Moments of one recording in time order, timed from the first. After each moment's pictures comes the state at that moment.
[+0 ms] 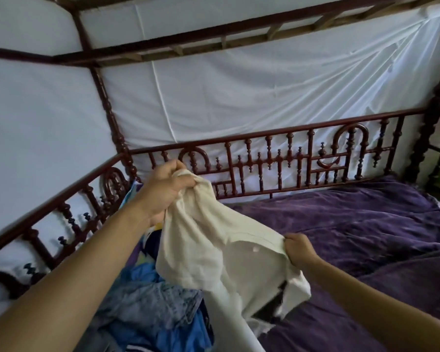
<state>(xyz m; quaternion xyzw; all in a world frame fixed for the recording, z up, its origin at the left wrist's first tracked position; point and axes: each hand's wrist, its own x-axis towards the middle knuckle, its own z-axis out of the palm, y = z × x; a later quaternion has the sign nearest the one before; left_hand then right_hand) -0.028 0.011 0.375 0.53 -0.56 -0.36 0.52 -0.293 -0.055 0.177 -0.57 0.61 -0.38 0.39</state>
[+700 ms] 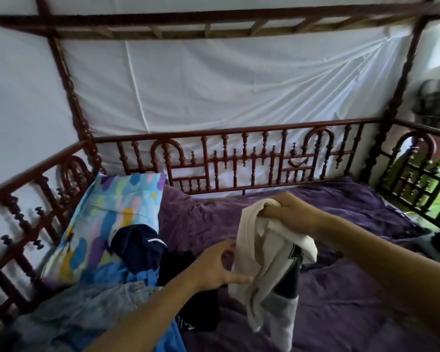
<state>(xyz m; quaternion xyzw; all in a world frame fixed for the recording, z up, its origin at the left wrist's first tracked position) -0.083 -0.001 0.197 0.48 -0.74 -0.40 0.24 -0.303 -0.038 0.300 -0.75 0.46 -0.27 0.39</state>
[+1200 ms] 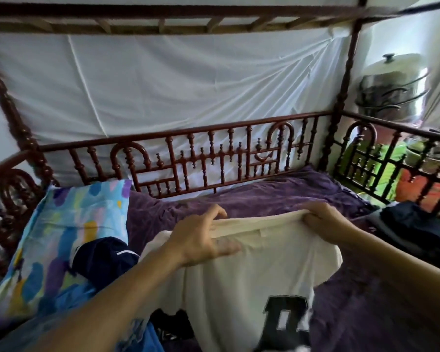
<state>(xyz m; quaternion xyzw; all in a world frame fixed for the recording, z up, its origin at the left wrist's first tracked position) -0.099 -0.029 0.259 0.47 -0.84 -0.15 0.21 -0.428 -0.029 0.245 -0.70 0.66 -0.23 0.11</state>
